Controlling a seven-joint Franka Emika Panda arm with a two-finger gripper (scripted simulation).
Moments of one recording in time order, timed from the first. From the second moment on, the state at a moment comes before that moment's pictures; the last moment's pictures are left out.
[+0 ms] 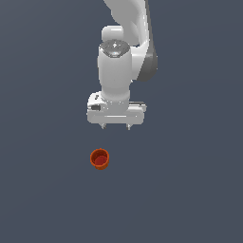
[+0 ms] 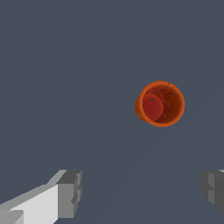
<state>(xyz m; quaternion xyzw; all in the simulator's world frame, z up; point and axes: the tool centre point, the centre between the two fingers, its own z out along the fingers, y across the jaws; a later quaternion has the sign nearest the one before) 0.014 -0.022 0.207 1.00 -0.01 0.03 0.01</state>
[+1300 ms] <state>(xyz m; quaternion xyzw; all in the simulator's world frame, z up) 0.036 -0.024 0.202 0.99 0.10 0.02 0.04</state>
